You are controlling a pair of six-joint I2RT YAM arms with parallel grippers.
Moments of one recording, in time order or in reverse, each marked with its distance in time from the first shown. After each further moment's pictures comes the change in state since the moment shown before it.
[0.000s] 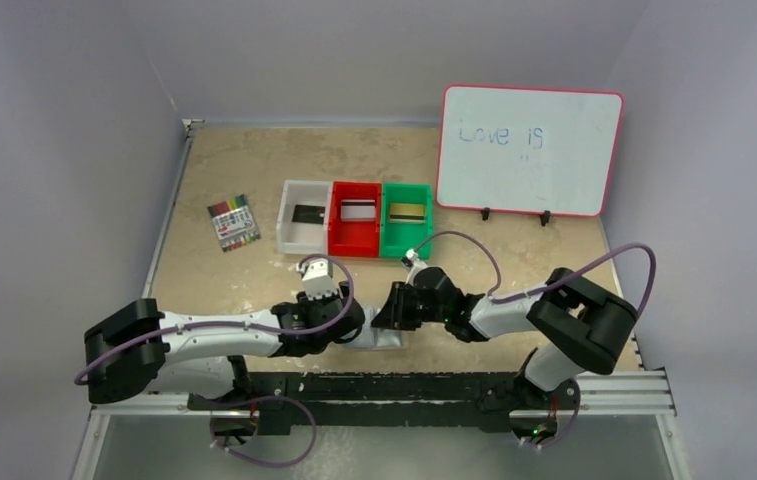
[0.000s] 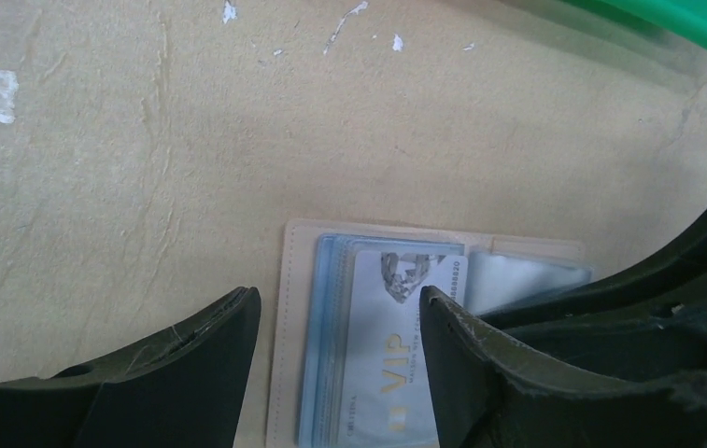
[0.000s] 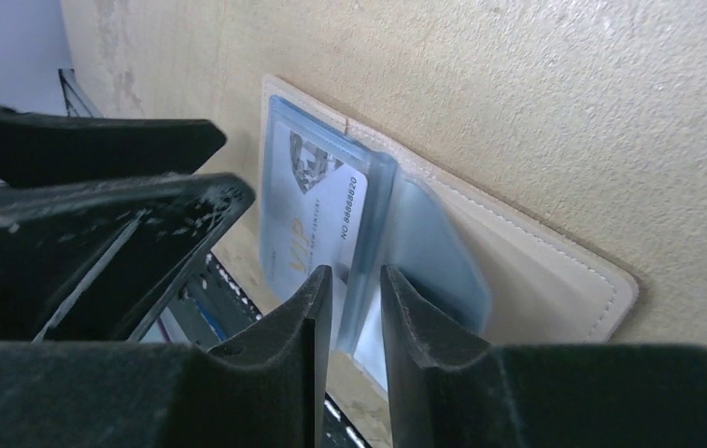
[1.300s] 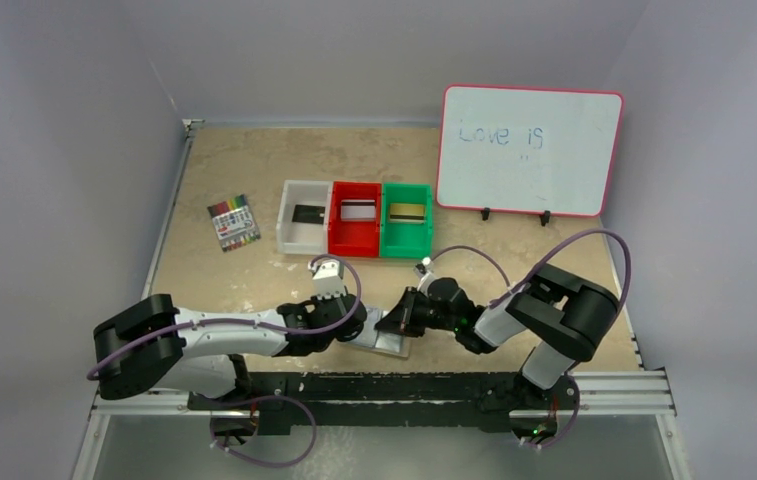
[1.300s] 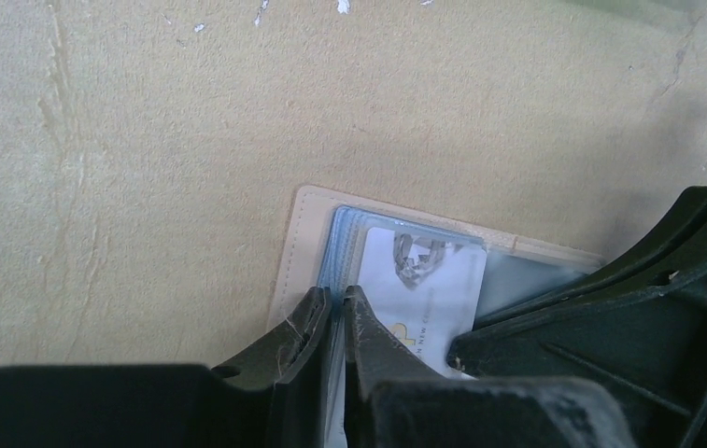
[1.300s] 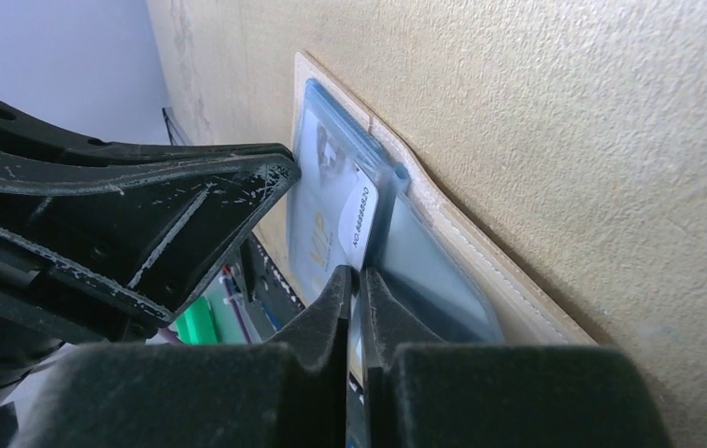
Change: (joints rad) left arm 0.050 0.059 -0.058 0.205 0.160 0.131; right arm -0.024 0.120 -0.156 0.414 -0.053 0.251
